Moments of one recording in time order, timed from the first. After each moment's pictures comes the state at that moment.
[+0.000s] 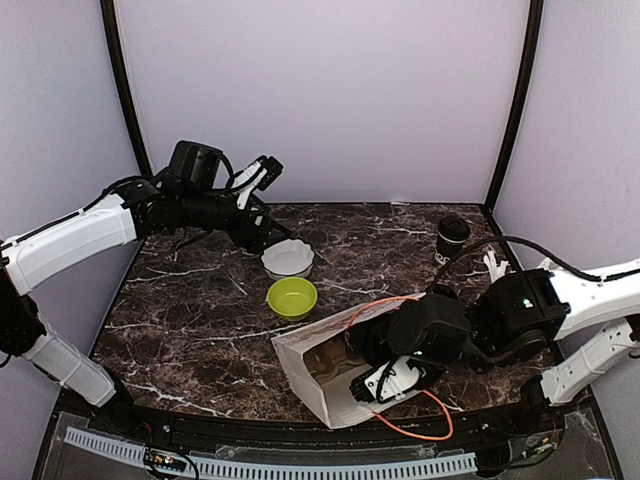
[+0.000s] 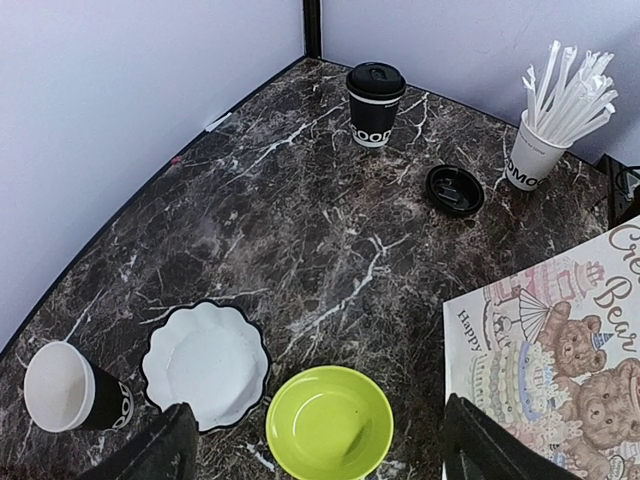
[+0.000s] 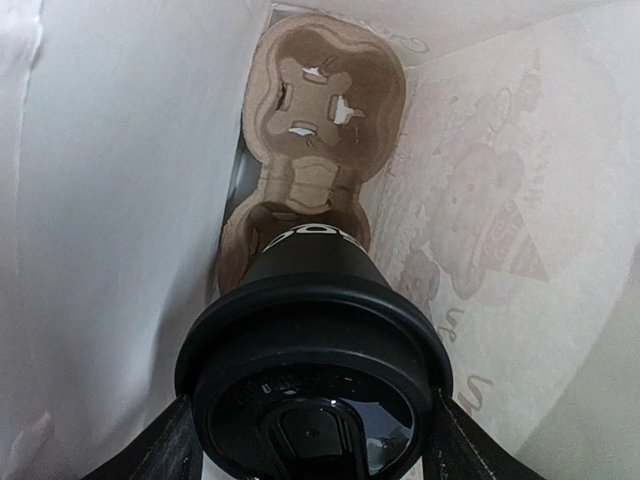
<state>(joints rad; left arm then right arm) -0.66 1.44 1.32 -0.45 0.25 0.20 1.54 1.29 1.14 -0.92 0.55 -0.94</state>
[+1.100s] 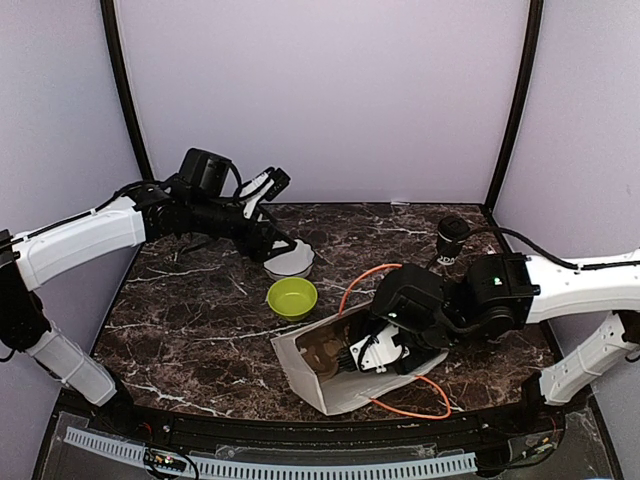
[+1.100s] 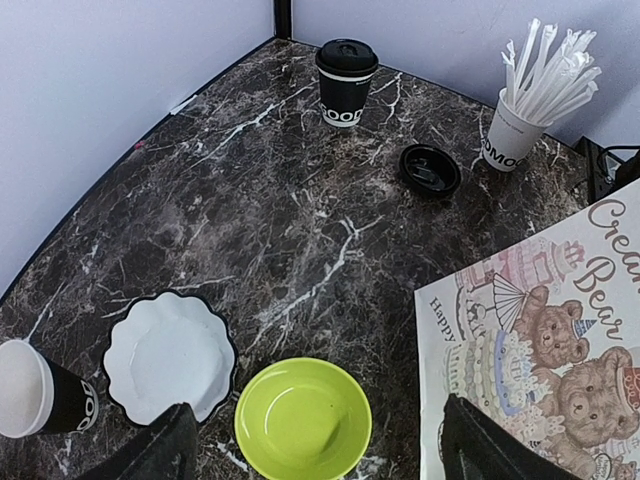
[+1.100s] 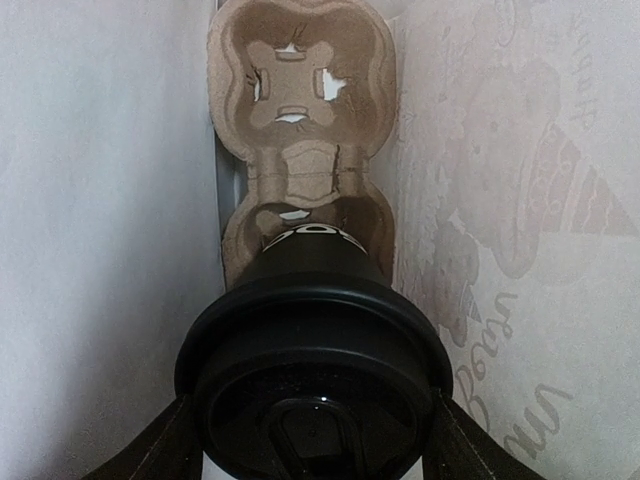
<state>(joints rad) -0.66 1.47 1.30 -0.45 0.32 0.20 1.37 1.35 1.16 -0.88 0.41 -0.82</state>
